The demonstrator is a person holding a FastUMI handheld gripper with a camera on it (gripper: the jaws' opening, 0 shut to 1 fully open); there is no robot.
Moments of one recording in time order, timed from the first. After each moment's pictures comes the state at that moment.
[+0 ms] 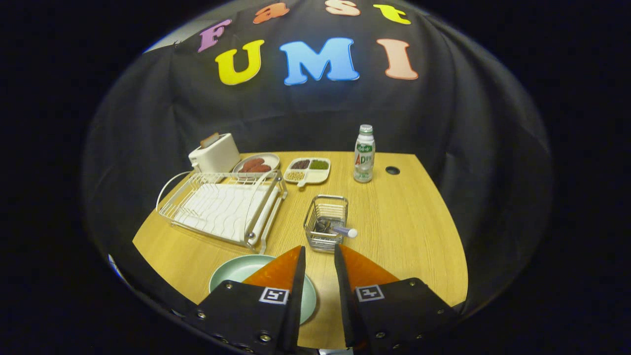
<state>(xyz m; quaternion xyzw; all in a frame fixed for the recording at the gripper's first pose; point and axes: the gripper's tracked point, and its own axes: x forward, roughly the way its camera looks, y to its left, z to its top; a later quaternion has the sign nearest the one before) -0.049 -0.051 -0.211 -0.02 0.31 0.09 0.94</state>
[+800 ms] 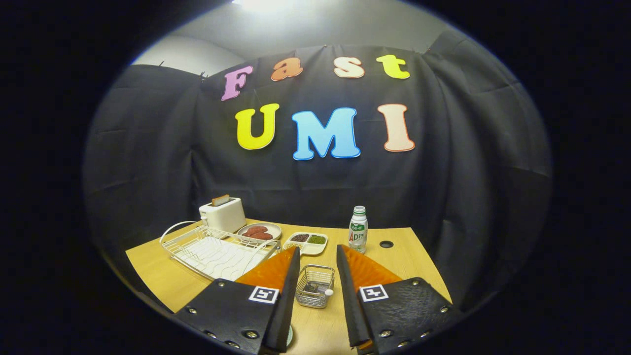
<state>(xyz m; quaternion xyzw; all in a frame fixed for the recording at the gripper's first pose) -0.023 -0.072 -0.155 -0.03 0.08 0.13 0.99</state>
